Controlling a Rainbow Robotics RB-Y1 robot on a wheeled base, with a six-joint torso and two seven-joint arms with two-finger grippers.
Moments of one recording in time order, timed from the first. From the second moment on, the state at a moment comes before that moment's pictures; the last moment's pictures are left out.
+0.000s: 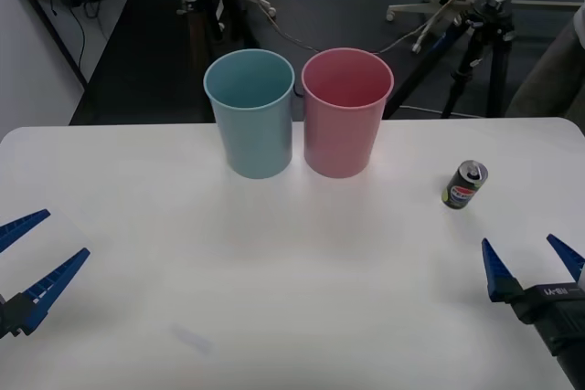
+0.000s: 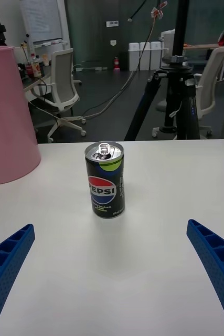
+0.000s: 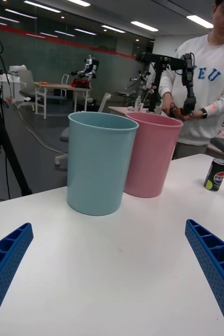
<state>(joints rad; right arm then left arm) 0.47 -0.20 -0.22 -1.79 1.00 -0.43 0.26 0.35 0.40 0.52 -1.66 -0.96 -1.22 0.00</state>
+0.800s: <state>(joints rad) 0.21 -0.20 -0.23 -1.46 0.89 -0.50 0.51 0.35 0.40 0.52 -1.66 -0.96 -1.22 0.00</state>
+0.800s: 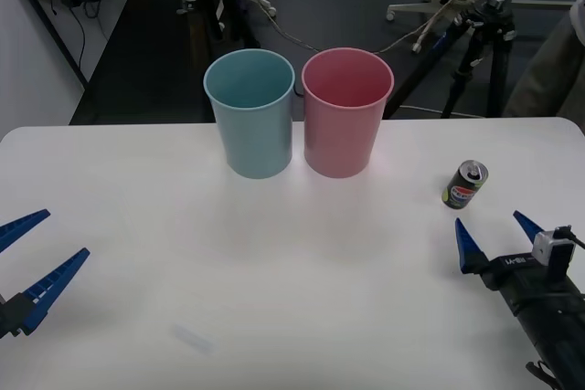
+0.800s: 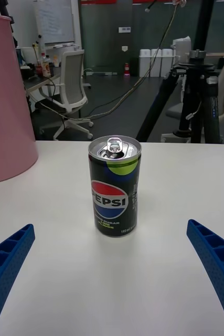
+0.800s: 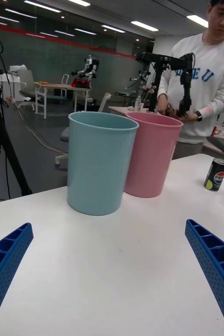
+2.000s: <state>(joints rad) -0.15 -0.20 -0.25 -1.01 0.81 -0.55 0.71 0.35 0.40 0.52 -1.66 -0.96 -1.22 0.00</state>
